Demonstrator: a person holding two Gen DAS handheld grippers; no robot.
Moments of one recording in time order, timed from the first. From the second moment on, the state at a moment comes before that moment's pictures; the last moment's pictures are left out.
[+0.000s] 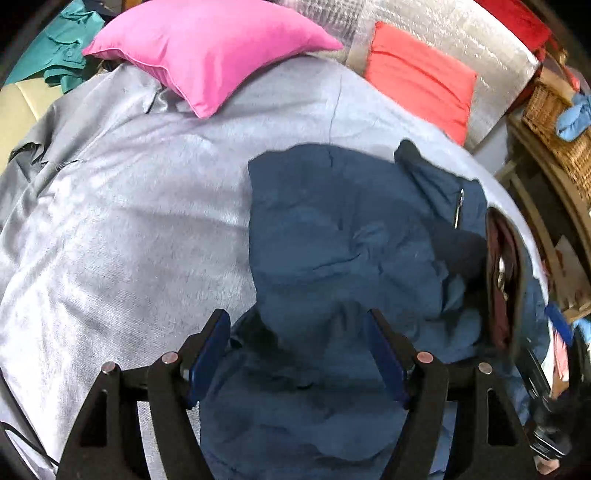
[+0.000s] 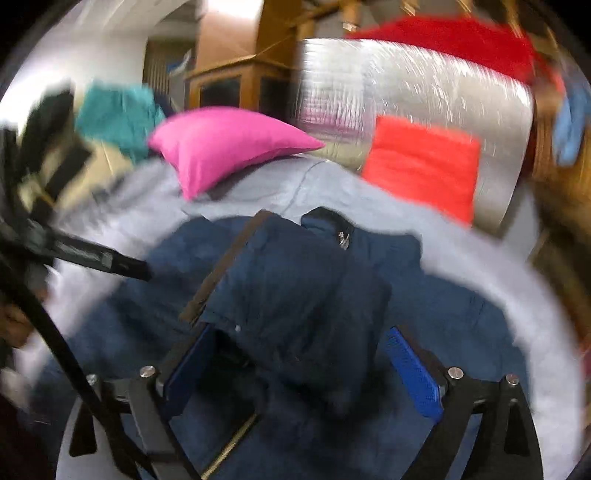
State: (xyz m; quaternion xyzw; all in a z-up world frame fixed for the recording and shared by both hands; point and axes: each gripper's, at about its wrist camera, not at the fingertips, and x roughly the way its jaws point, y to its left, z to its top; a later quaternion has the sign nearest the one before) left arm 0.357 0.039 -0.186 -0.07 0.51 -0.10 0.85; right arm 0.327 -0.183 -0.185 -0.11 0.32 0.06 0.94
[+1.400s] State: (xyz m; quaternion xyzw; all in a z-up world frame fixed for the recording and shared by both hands) left arm 0.381 0.044 -0.203 -0.07 0.51 -0.09 0.85; right arm 0.327 -0.388 -0.227 0.38 0.35 -0.04 0.85
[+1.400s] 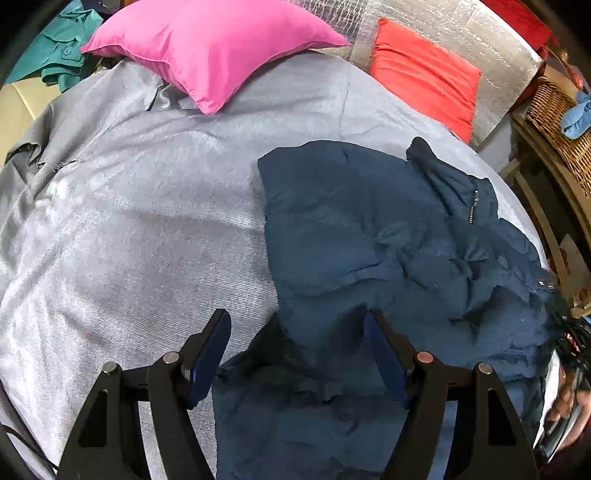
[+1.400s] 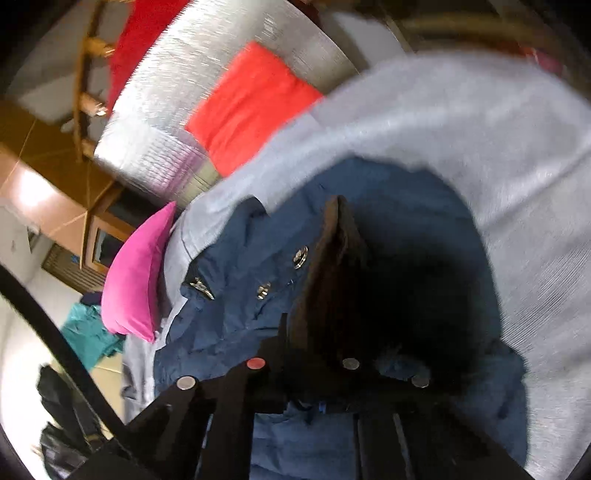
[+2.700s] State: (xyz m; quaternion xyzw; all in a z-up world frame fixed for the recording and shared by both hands) left arm 0.404 0.040 -0.212 -0.07 0.52 -0.06 0.85; right arm 0.304 -0.387 -0.201 0.22 0.37 -0.07 0.90
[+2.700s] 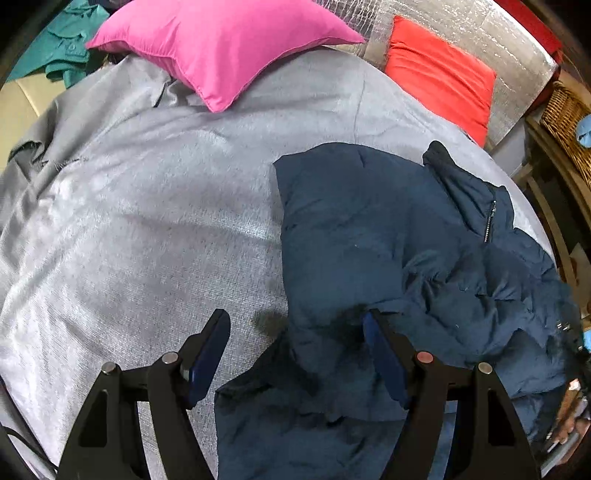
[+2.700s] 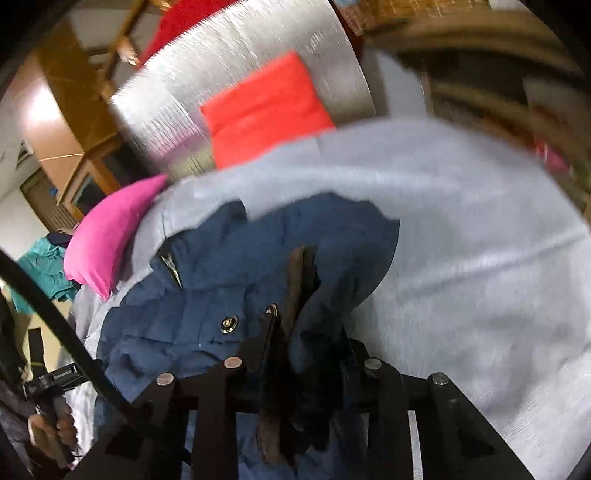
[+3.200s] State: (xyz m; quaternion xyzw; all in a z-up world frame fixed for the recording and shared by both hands) left arm 0.380 0.007 -0.167 0.01 0.43 -0.06 0.90; right arm 0.308 -0.449 -0.215 0.35 0.36 -0.09 0.86
